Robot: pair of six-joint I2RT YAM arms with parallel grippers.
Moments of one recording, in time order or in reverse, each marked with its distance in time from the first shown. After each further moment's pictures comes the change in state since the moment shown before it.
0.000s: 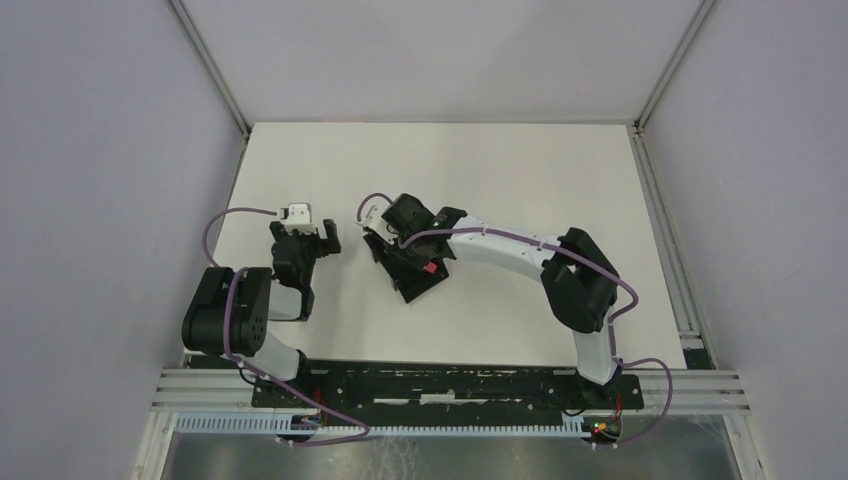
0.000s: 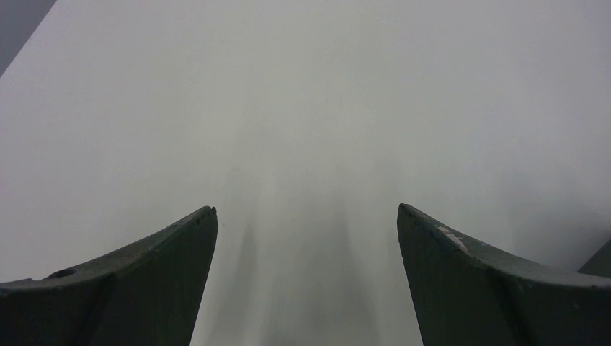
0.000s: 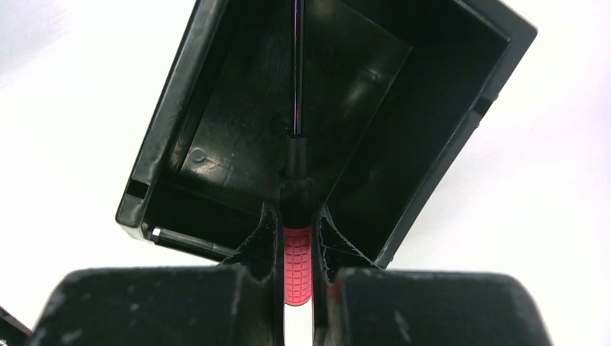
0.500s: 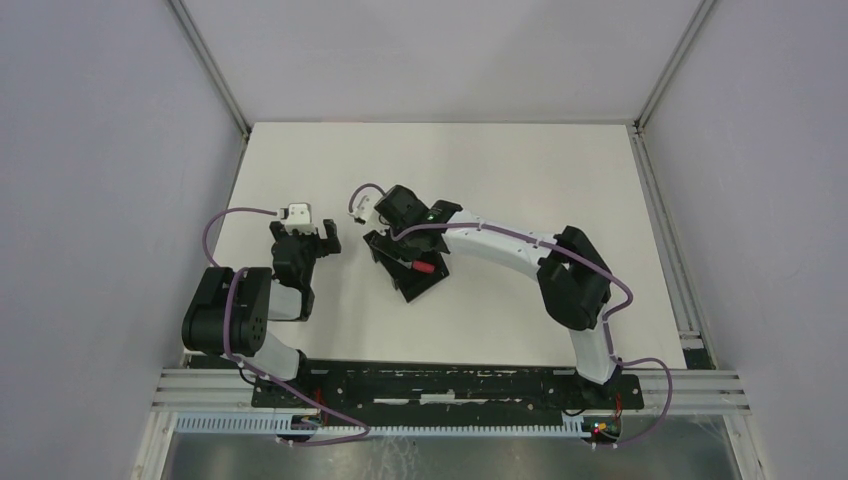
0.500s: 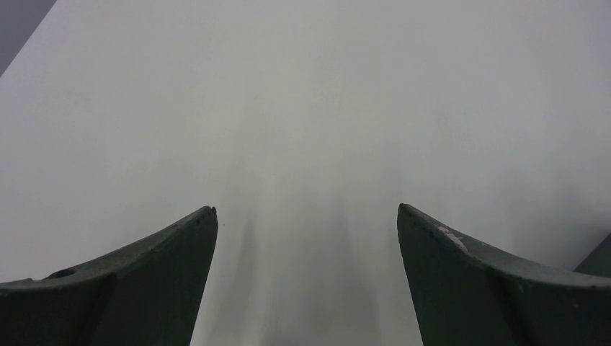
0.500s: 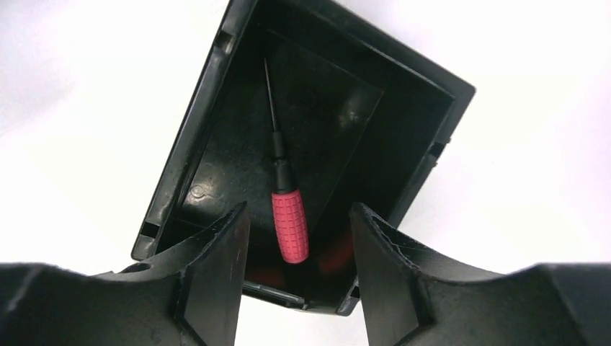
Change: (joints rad) left arm 0.000 0.000 0.000 0.000 0.000 0.000; right arm 0.002 0.046 0.096 0.006 0.009 -0.012
